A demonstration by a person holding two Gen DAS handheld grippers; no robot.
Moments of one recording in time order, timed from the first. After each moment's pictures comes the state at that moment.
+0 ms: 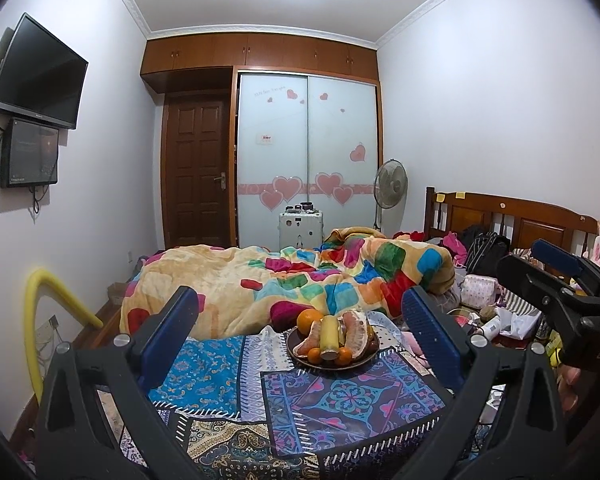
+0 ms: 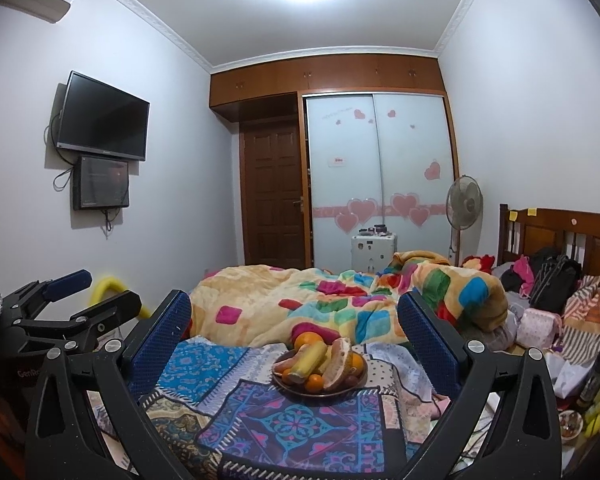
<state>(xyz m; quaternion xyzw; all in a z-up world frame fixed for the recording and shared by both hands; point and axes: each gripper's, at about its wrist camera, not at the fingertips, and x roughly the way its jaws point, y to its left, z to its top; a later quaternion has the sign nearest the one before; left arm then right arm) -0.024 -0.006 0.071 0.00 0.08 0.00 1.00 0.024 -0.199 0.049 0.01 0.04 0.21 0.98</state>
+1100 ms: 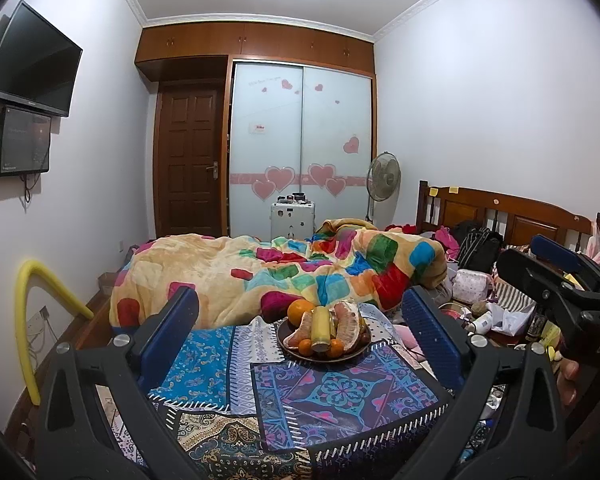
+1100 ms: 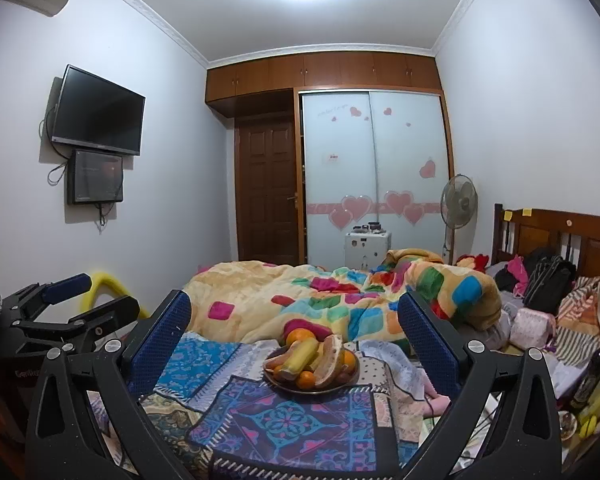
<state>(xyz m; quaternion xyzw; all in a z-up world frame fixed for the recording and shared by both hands) -0.017 -0.004 0.065 -0.01 0.10 -0.01 1.00 0.026 -0.200 0.050 0.00 0.05 0.20 0.98</state>
